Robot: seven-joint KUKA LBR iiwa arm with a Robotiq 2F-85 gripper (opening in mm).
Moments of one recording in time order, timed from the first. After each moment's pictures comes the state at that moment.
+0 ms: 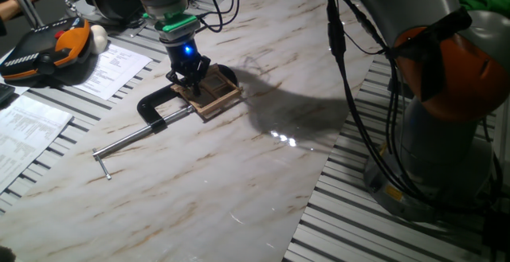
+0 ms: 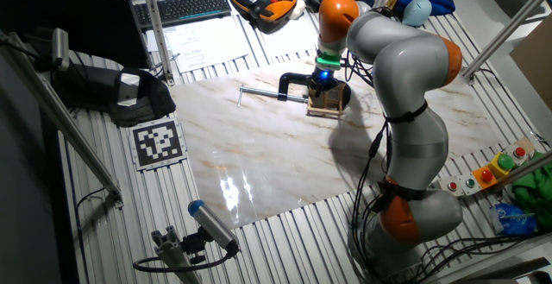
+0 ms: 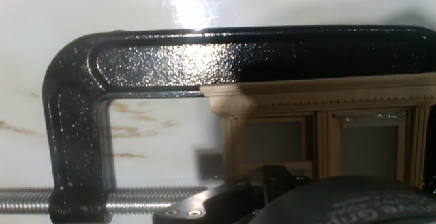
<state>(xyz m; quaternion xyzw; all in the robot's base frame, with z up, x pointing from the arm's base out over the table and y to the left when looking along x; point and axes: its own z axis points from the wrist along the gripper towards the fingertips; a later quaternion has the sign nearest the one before) 0.592 -0.011 0.046 -0.23 -0.97 -0.01 0.09</state>
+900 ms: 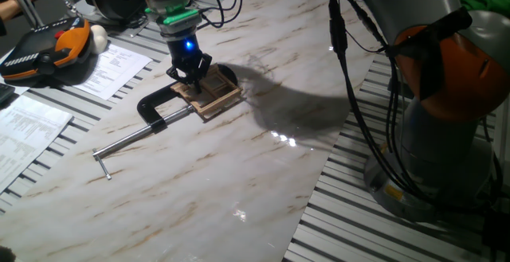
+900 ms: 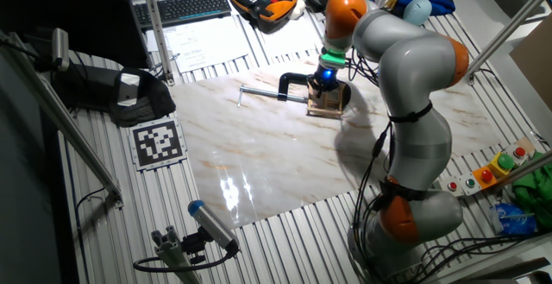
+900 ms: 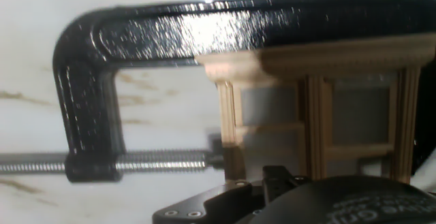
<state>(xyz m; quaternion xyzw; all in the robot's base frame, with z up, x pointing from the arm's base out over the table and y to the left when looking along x) 0.569 -0.003 0.065 -0.25 -0.96 -0.05 0.12</state>
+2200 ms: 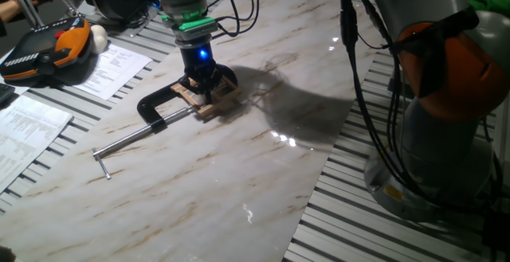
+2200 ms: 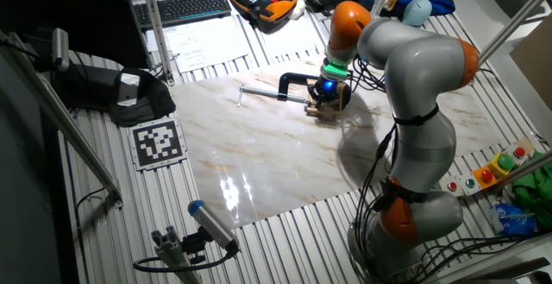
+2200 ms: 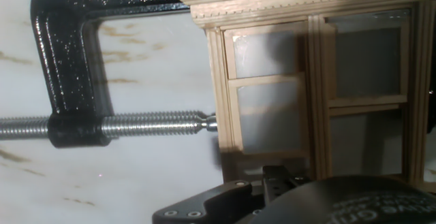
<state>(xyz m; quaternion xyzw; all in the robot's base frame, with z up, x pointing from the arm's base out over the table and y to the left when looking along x) 0.538 0.012 0.052 -0.26 -0.96 -0.07 0.12</state>
